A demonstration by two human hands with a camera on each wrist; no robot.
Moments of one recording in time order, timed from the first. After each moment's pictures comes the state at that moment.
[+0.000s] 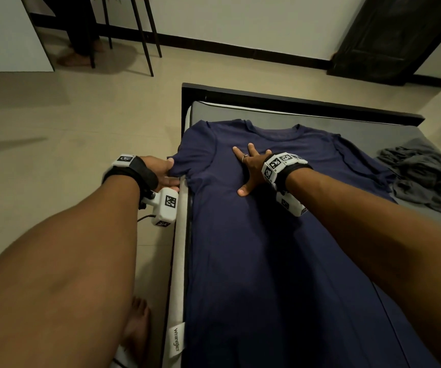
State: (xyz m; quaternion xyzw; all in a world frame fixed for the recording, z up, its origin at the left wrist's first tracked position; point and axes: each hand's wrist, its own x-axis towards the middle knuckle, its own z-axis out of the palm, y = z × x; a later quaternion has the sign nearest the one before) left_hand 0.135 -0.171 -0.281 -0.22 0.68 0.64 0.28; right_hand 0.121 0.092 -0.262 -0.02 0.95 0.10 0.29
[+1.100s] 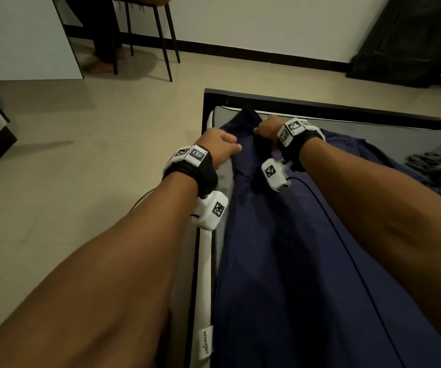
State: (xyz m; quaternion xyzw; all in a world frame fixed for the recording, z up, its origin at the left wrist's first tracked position) left_hand 0.131 -0.122 -0.223 0.05 0.85 0.52 0.10; right_hand 0.045 0.063 -0.214 0.10 0.98 -0.11 0.11
